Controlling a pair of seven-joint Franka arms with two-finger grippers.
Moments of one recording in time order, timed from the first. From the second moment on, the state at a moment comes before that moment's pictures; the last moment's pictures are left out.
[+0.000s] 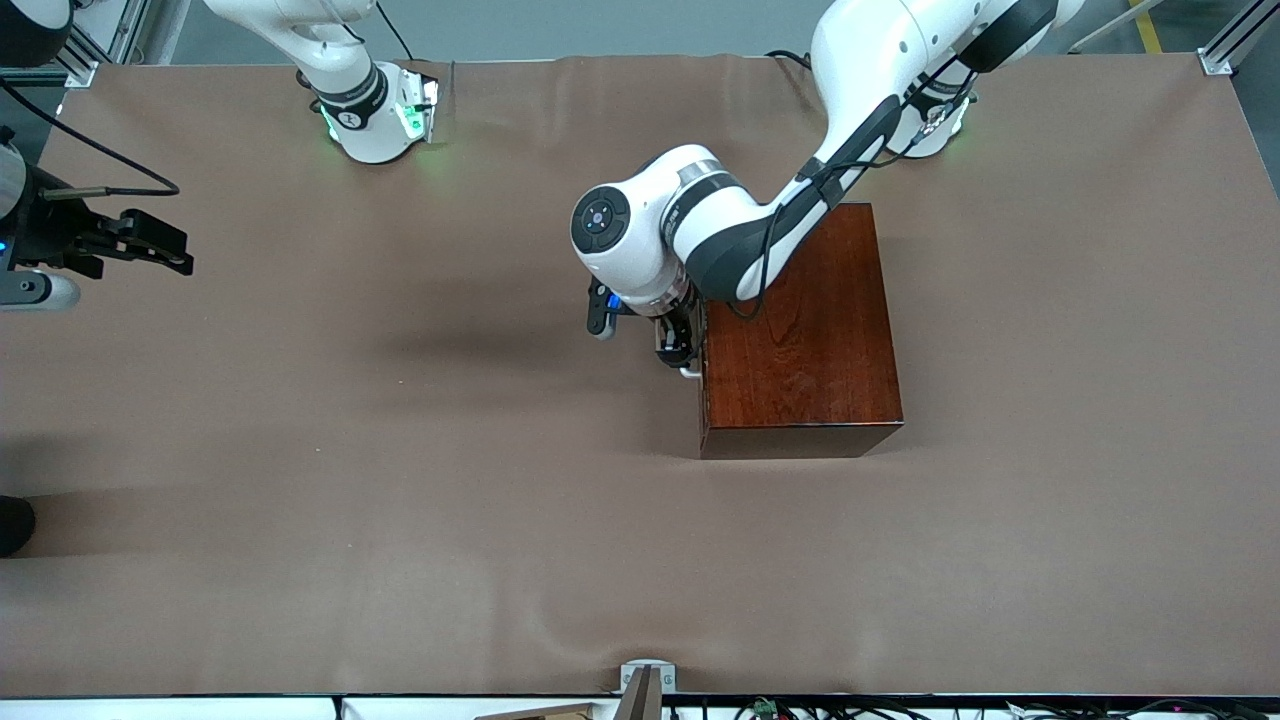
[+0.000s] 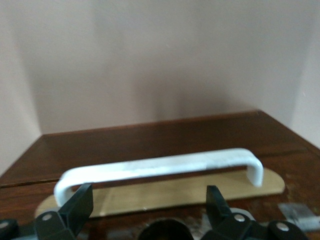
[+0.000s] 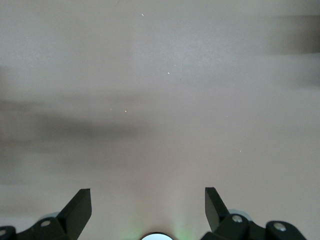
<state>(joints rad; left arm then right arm) -0.51 0.75 -0.47 -1.26 0.45 1.69 0.62 -0.01 0.08 0.04 -1.45 -0.02 1.41 0.00</state>
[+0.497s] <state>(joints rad) -0.50 0.64 -0.48 -1.25 0.45 1.81 0.21 -0.01 0.08 0.04 -1.45 -0.02 1.41 0.00</state>
